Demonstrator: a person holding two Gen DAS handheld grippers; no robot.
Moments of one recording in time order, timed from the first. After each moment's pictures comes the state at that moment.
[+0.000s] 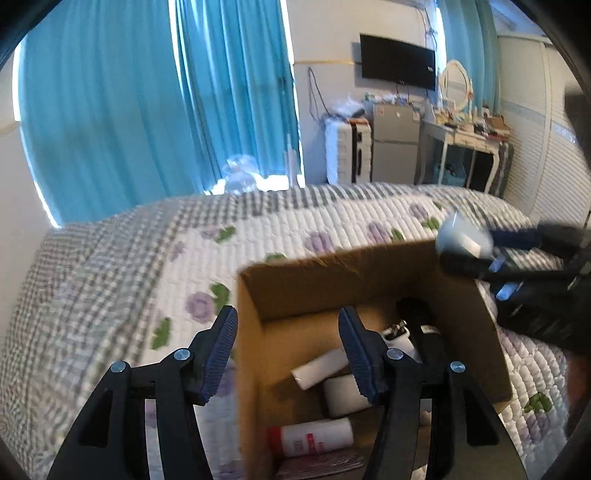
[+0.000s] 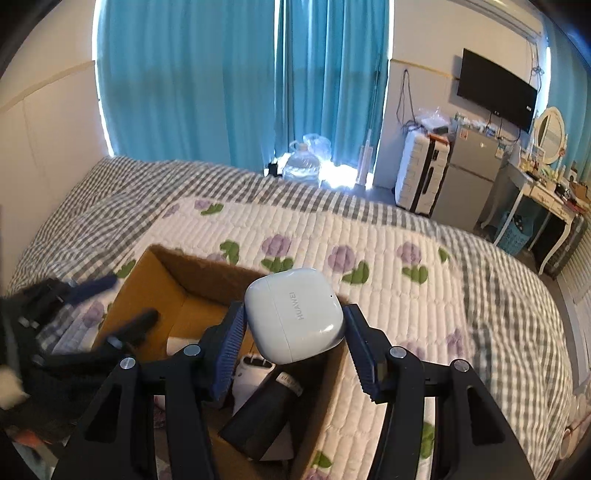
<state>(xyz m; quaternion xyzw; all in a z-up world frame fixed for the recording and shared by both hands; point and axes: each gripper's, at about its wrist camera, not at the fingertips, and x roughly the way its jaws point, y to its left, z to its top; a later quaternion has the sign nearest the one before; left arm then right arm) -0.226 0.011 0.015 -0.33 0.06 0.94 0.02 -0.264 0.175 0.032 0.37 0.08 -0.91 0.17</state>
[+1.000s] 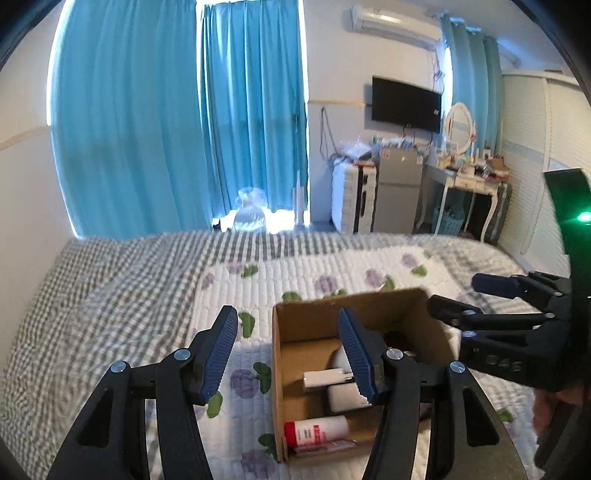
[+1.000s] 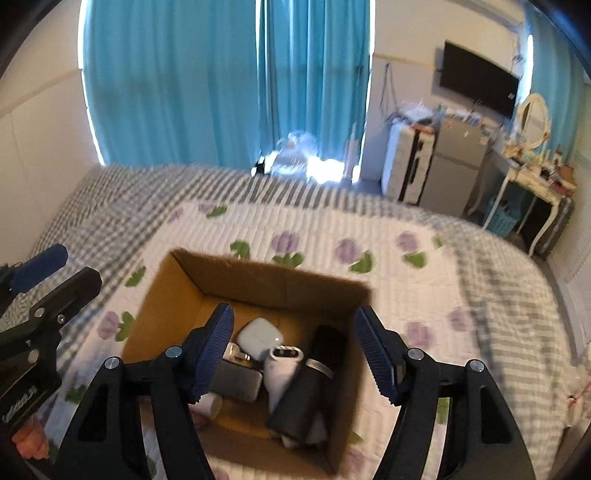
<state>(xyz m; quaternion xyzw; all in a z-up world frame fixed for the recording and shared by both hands) -0.164 -0.011 0.088 -0.27 0.02 0.96 0.02 -0.226 0.160 0.064 0.36 0.06 -0.92 0.13</state>
